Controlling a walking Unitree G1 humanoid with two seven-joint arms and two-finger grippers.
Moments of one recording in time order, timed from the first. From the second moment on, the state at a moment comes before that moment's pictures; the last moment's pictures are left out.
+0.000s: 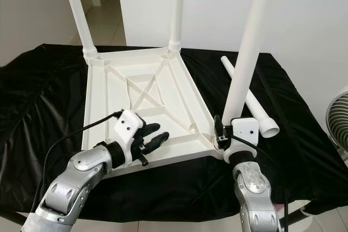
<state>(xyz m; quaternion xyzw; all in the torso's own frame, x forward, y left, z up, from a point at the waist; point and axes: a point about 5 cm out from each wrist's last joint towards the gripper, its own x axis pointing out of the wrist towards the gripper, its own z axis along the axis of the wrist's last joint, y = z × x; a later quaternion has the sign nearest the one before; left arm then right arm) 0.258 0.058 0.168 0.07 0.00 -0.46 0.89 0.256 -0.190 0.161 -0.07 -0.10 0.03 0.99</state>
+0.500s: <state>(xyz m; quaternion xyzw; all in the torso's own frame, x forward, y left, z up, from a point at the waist) 0.257 0.056 0.170 0.07 0.00 -0.47 0.88 0.250 -0.192 0.157 -0.07 -0.11 0.05 0.99</state>
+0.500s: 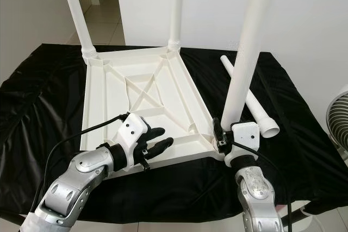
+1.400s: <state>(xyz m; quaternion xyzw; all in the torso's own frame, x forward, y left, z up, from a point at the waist) 0.259 0.064 0.173 0.07 0.01 -0.46 0.88 0.240 -0.195 0.140 -0.11 -0.11 0.10 0.98</state>
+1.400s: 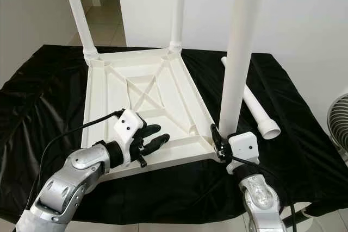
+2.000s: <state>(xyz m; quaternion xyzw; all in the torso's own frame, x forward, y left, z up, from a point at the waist) 0.259 0.064 0.179 0.07 0.00 -0.47 0.88 0.247 -0.199 0.141 0.01 -0.07 0.08 0.99</state>
